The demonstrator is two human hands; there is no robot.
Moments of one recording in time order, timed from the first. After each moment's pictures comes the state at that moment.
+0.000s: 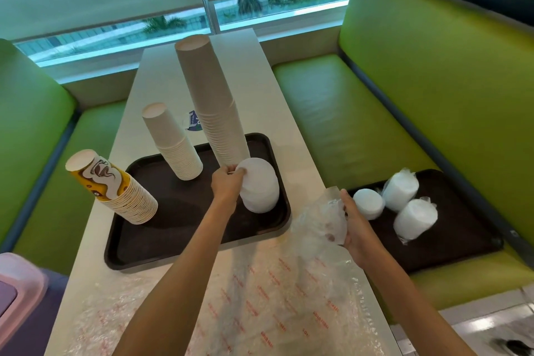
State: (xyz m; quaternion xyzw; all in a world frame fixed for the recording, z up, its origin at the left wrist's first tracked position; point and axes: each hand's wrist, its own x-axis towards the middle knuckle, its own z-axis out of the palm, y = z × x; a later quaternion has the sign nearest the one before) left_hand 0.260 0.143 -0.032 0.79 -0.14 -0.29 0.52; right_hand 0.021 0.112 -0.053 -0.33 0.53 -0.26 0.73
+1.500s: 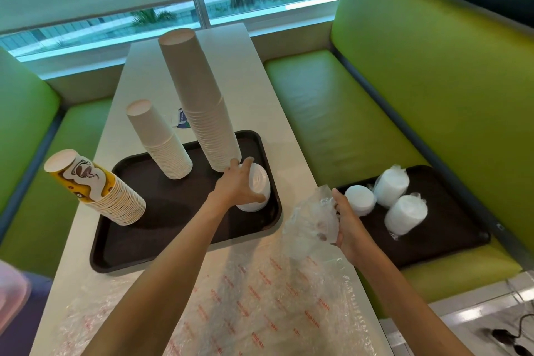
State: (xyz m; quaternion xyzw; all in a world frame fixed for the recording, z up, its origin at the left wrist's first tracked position) left_hand 0.257 0.129 -0.041 0.81 -0.55 -0.19 0.05; right_hand 0.019 0.119 -0.022 -0.31 0.53 -0.27 0.74
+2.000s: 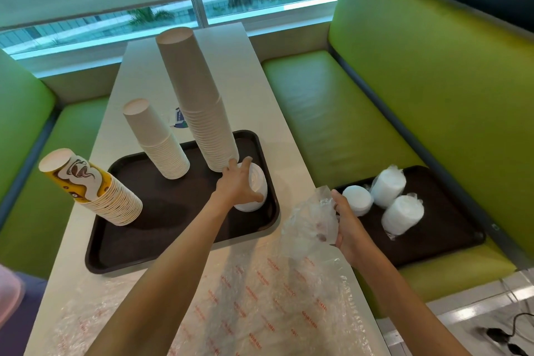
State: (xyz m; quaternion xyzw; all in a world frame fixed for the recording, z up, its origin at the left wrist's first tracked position) left_hand 0.254 0.123 -0.049 0.82 -0.53 -0.19 0.04; right_hand 0.017 0.121 -0.018 -0.32 0.53 -0.27 0.73
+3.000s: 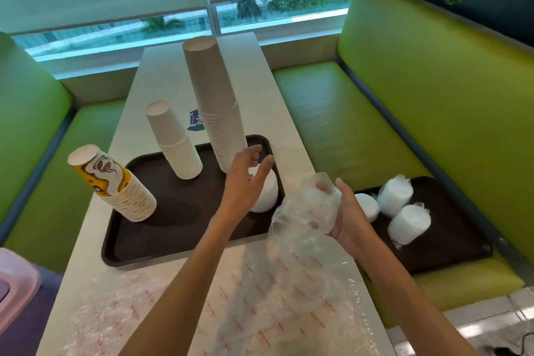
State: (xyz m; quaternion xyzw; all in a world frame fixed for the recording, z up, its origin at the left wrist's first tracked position) left_hand 0.217 0.167 0.006 0.73 -0.44 -0.20 0.49; right_hand 0.031 0.114 -0.015 -0.30 0.48 -0.27 0.78
